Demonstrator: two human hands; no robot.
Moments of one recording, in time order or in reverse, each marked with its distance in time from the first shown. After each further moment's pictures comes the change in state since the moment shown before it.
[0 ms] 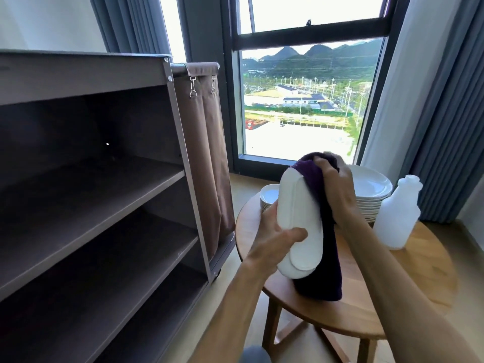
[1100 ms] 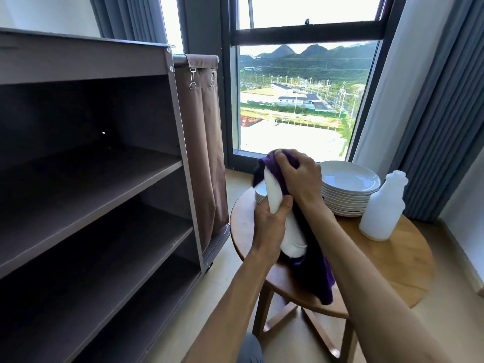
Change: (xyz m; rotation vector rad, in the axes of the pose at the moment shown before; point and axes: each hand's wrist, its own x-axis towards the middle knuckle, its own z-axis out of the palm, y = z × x) left_hand 0.005 -0.022 0.018 -0.307 0.280 0.033; right_hand -0.024 -0.008 0.045 -0.431 -0.029 -0.298
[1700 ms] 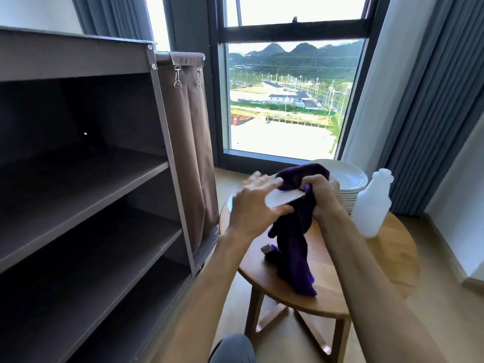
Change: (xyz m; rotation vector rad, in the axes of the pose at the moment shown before) left_hand 0.052 0.005 -0.022 1.172 -0.126 0.657; right_hand 0.000 0.042 -0.046 0.664 0.069 0.680
